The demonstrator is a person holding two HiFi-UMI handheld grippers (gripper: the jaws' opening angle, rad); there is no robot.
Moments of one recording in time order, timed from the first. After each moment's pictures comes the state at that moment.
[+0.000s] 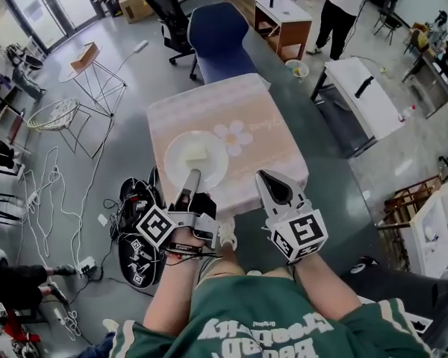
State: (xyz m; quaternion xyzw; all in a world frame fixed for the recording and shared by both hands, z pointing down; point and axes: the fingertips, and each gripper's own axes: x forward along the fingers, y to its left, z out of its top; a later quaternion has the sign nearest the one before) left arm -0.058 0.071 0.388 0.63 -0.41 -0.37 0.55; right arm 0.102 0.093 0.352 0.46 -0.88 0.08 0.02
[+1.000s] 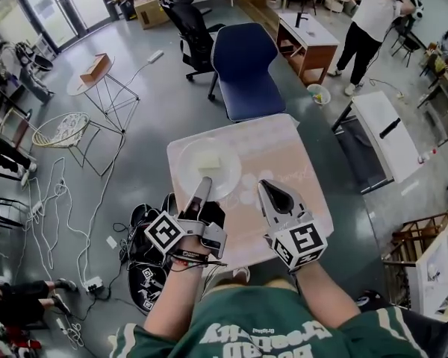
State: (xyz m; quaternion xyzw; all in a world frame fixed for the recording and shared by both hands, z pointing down) left arm -0.132 -0.119 0.373 0.64 -0.40 -0.37 0.54; right arm 0.007 -0.104 0.346 0.44 -0.89 0.08 0.03
